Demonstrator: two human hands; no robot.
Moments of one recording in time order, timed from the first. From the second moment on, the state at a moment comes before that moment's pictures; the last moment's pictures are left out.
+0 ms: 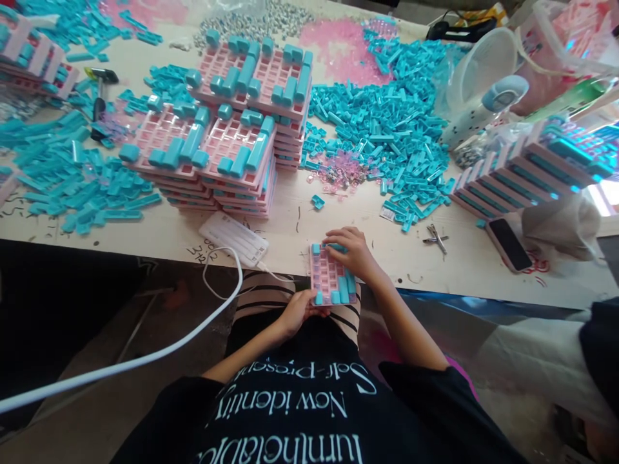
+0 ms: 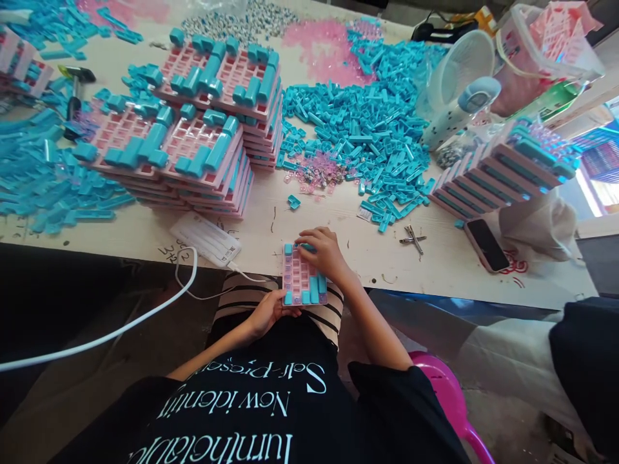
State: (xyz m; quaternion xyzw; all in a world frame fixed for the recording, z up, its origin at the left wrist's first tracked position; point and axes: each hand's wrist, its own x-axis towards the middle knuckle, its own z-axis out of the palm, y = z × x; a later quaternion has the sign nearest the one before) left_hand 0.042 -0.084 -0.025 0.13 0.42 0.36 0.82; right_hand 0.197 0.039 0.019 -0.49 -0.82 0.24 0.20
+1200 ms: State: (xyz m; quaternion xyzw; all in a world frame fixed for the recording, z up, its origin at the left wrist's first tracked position) left_hand 0.043 -0.056 -0.006 0.16 0.43 0.34 0.82; right_hand 0.170 0.041 0.061 -0.48 -0.86 0.17 -0.07
